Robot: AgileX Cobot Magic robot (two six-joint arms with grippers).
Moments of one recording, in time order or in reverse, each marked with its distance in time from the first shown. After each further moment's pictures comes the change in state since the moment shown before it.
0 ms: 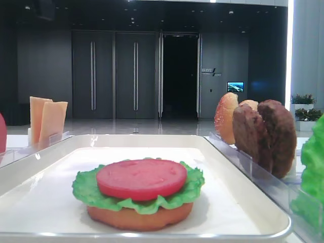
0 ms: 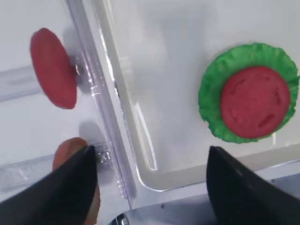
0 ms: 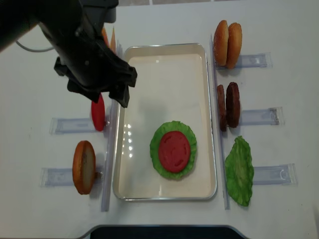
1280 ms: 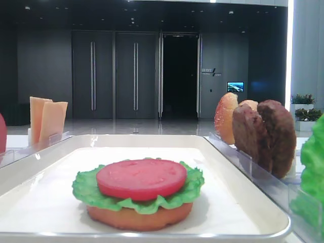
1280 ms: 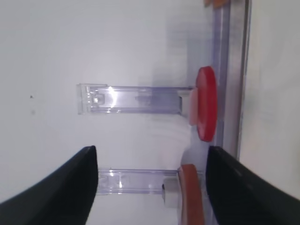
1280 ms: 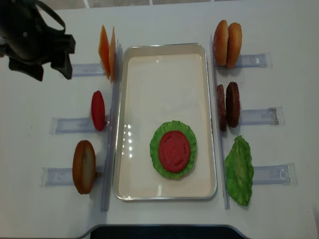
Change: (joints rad) left arm 0.419 -0.015 0.000 0.054 0.001 0.177; right arm 0.000 0.000 0.000 0.000 0.000 0.000
